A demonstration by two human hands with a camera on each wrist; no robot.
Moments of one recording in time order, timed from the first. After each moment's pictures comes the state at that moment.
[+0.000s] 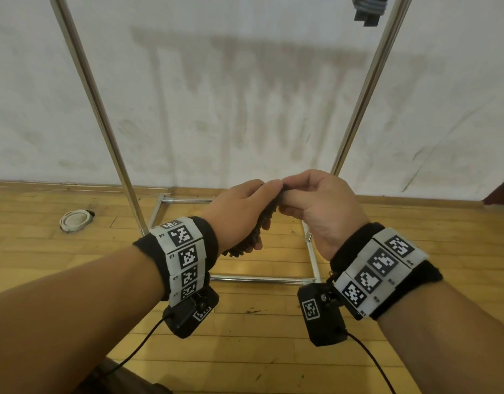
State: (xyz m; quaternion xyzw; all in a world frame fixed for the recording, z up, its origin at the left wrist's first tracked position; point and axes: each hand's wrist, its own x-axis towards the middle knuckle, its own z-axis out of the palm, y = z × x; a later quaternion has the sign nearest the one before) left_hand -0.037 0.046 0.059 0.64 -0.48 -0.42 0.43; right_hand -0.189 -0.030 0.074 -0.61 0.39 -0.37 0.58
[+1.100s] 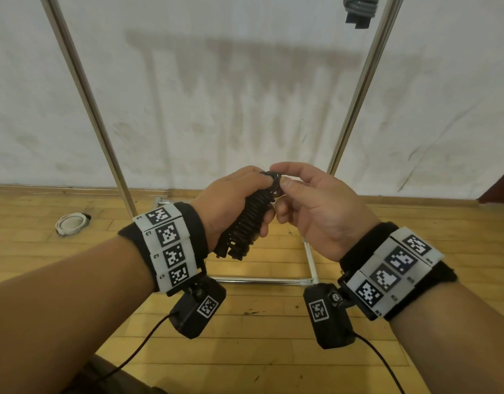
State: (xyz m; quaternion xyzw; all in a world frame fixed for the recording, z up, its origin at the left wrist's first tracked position) left_hand -0.030 0.037 0.071 0.51 -0.41 -0.56 0.51; right_hand -0.199 -0.026 0.090 -0.55 0.26 -0.32 0.73
